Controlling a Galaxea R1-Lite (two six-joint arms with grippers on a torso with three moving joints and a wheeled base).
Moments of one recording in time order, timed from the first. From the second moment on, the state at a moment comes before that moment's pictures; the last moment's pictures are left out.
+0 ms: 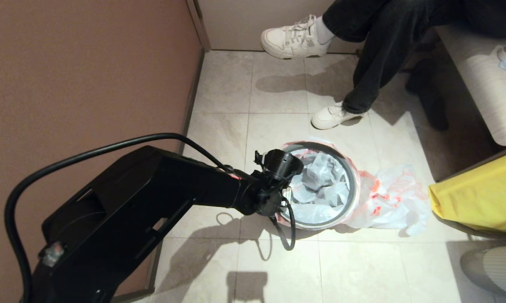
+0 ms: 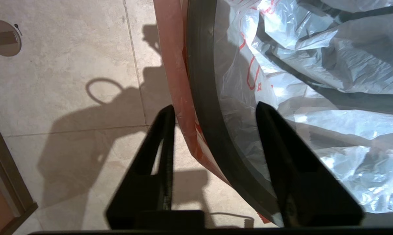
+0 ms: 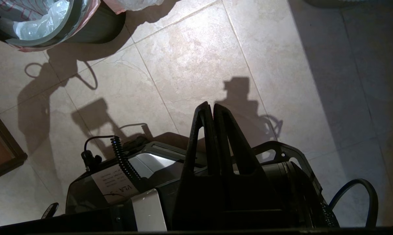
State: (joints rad) left arm -0.74 2.34 -1.67 0.06 0.54 -0.34; right arm -0.22 0.28 -0.70 0.92 0.06 0.33
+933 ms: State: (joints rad) left arm -0.74 2.31 -1.67 0.05 0.57 -0.36; right arm -0.22 0.28 -0.68 0.92 0.08 0.33
